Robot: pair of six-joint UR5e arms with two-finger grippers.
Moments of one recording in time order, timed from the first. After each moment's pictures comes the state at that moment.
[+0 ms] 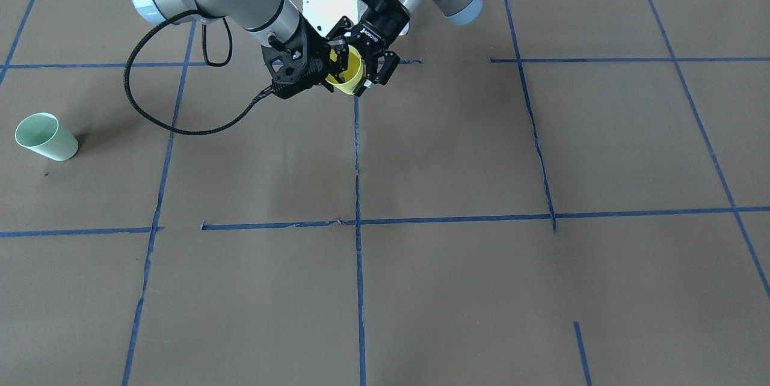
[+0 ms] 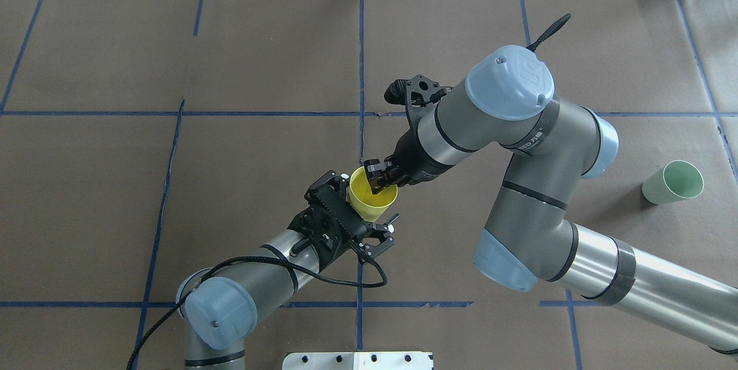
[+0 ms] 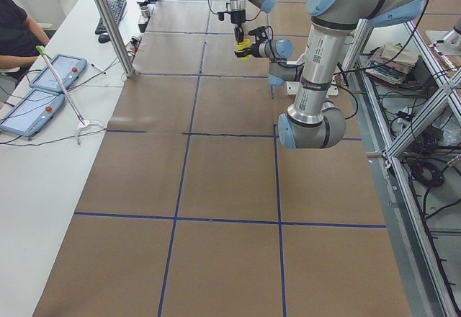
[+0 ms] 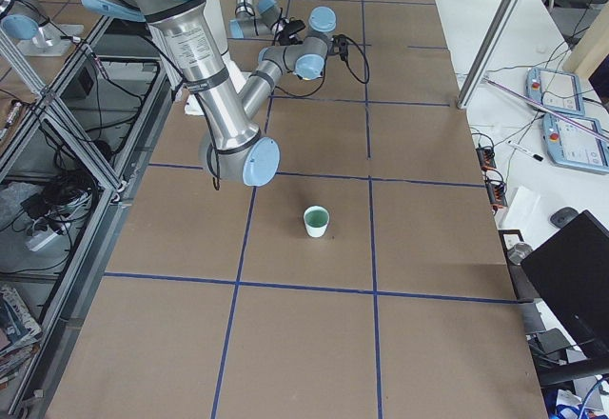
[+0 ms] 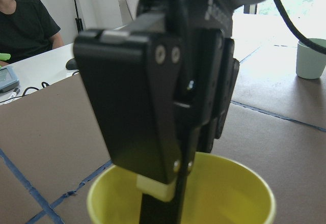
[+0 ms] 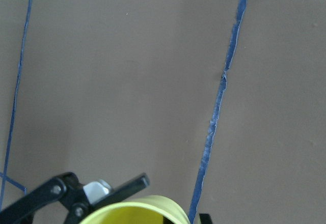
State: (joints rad) left arm -0.17 -2.11 -1.64 -2.66 -1.07 -0.36; right arm 0.57 -1.00 1.80 -1.26 2.16 1.14
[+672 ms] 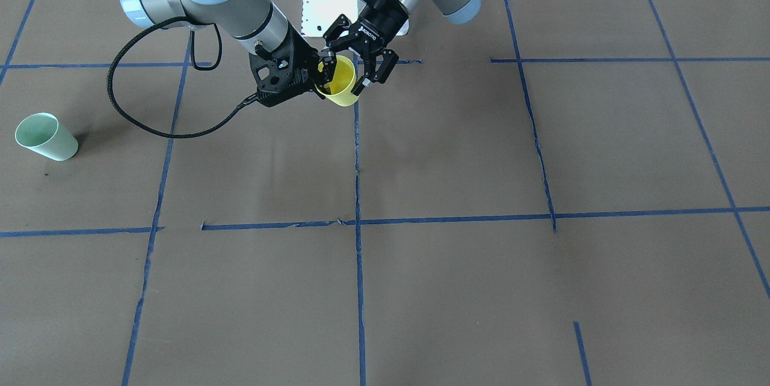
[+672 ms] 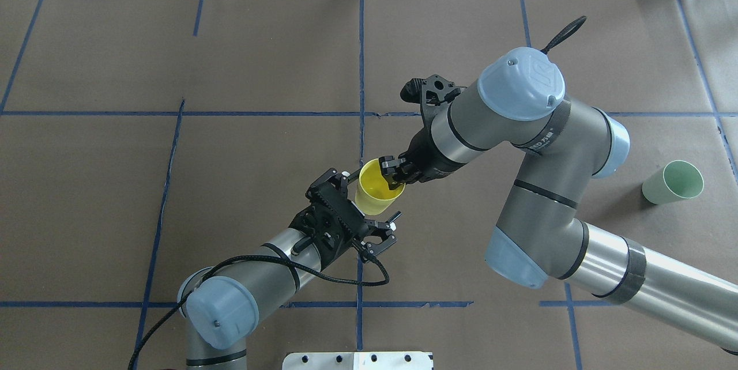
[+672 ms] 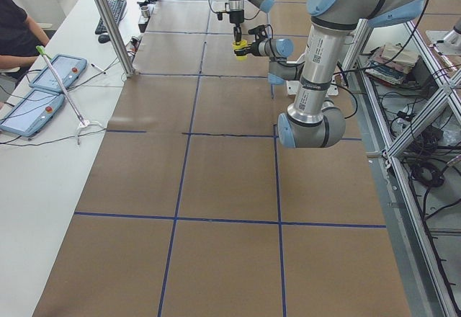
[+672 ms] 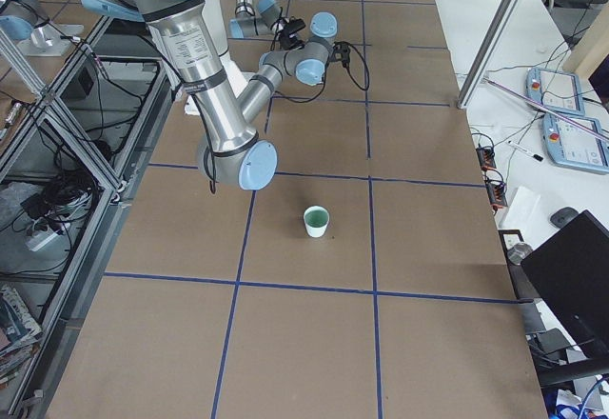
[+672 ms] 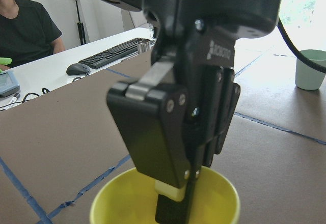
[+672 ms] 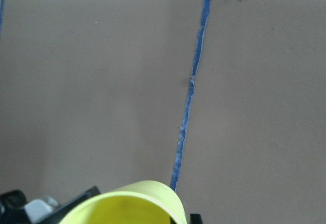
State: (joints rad) left arm -0.17 -2.11 -1.65 -2.66 -1.07 -0.36; right arm 0.59 -1.04 1.80 -1.26 2.13 1.16
